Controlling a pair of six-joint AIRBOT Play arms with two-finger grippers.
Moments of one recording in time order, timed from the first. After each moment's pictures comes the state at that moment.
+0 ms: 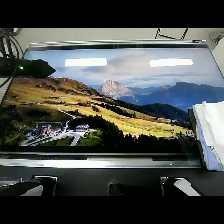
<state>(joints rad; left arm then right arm) -0.08 -1.27 1.63 1.13 -1.18 -1.44 -1.10 -1.17 1.15 -1.65 1.59 1.76</state>
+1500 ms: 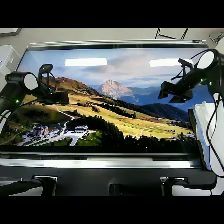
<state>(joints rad) -0.19 -1.41 1.41 1.54 -1.27 -1.74 -0.04 -1.54 1.68 -1.31 1.62 1.70</state>
